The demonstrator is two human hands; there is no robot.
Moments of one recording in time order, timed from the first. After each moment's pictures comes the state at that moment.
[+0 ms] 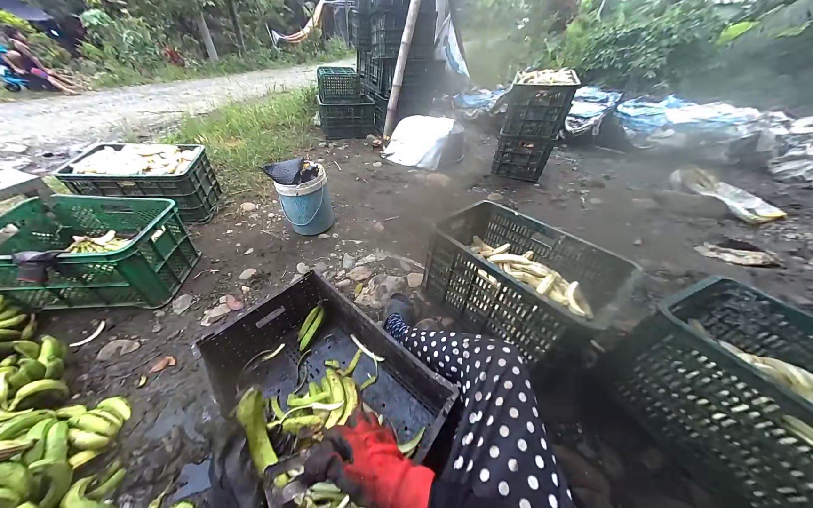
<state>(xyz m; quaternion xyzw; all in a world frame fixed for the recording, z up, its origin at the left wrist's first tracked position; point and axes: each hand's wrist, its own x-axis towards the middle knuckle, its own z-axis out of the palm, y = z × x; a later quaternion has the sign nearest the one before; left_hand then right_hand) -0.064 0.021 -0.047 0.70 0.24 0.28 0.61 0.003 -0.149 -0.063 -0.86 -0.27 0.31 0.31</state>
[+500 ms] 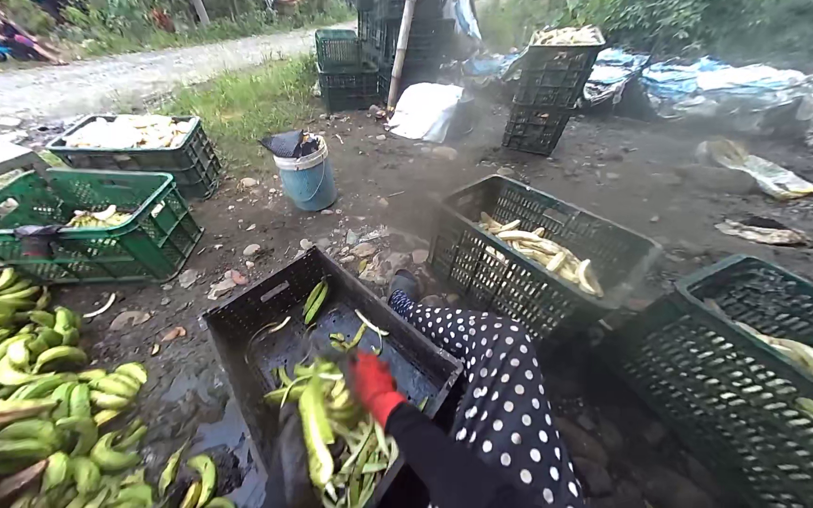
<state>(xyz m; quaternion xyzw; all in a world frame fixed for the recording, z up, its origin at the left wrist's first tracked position) -0.074 -0.006 -0.082 0.58 0.23 0.08 0.78 0.060 -0.114 -0.091 -0.90 -0.08 0.28 0.33</state>
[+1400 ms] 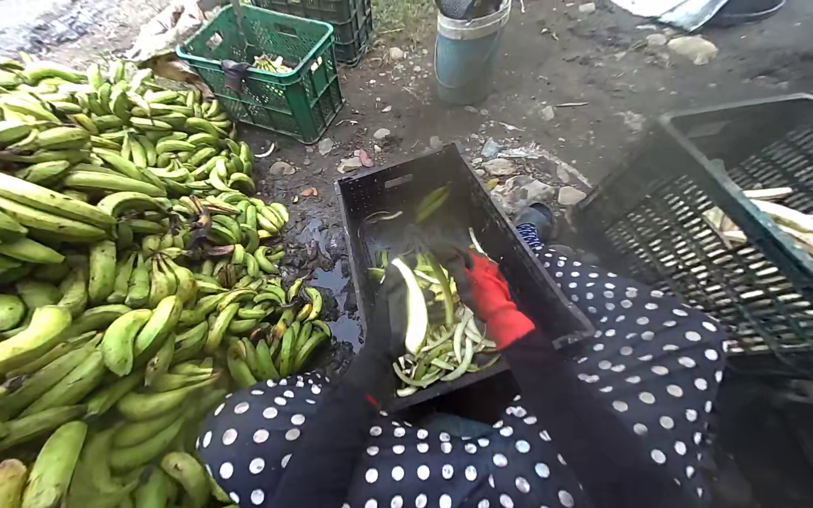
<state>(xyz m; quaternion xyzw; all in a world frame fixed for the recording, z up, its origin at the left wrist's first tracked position) -0.066 0.006 -0.075 0.52 0.24 0.14 0.81 0.072 -0.106 -0.070 -0.90 -0.18 0.27 0.30</state>
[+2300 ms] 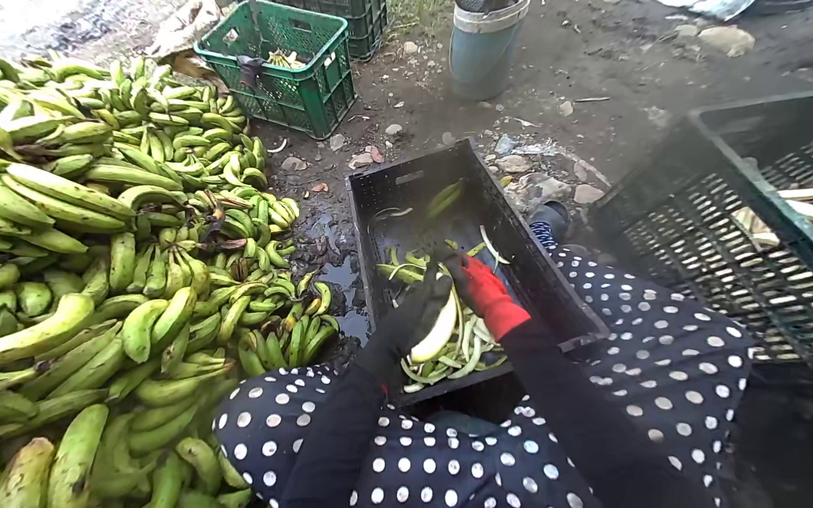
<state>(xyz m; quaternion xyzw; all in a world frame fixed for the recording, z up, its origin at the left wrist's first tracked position) -0.066 0.016 -0.065 0.74 0.12 -0.05 0.66 0.072 -0.093 -0.078 -0.88 -0.26 0.32 0.24</state>
